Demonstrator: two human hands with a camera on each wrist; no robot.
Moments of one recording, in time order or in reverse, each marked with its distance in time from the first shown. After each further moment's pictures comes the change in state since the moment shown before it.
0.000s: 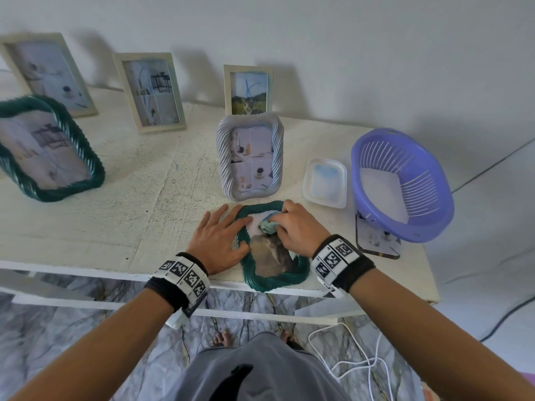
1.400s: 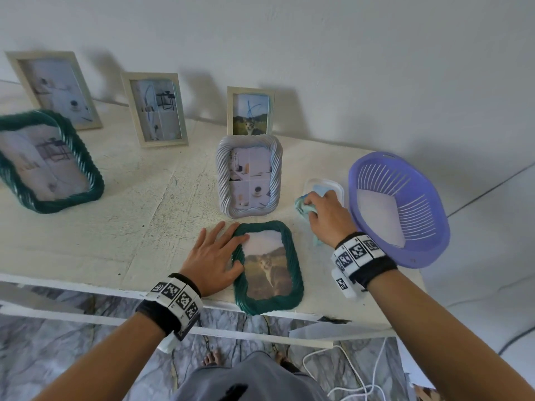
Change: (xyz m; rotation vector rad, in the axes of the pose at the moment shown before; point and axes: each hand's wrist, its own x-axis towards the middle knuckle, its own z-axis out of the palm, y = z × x) left_hand -0.002 -0.005 0.010 -0.031 0.047 0.041; right_hand 0.015 0.058 -0.045 -0.057 0.190 0.283
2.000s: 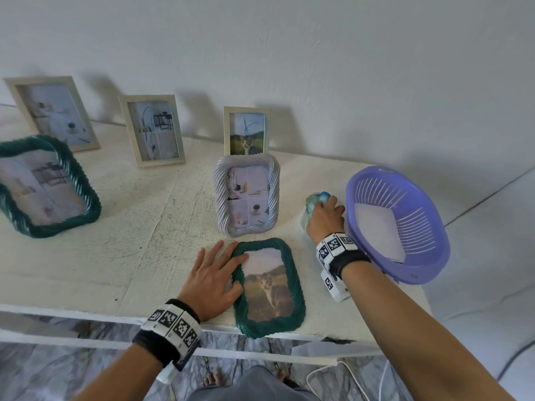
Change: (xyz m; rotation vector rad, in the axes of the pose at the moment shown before) left_hand 0.001 -0.005 0.006 -0.007 0.034 0.012; right_hand 0.059 0.013 0.034 -0.221 0.047 0.294
